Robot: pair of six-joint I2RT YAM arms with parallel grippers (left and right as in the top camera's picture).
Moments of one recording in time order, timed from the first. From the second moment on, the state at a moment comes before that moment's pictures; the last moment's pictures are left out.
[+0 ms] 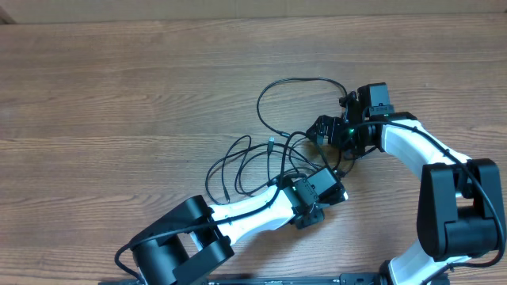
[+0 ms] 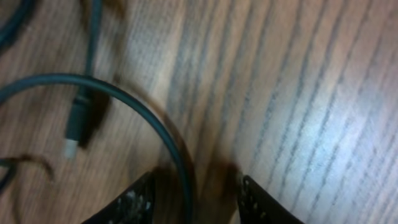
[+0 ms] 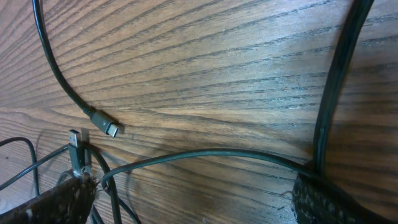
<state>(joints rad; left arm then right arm) -1.05 1.87 1.08 -0.41 -0.01 0.16 0.09 1.81 1.02 -0.45 -0.43 0.31</state>
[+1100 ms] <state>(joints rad) -1.05 1.87 1.09 -0.47 0.04 0.17 0.09 1.81 1.02 -0.45 -0.43 0.31</state>
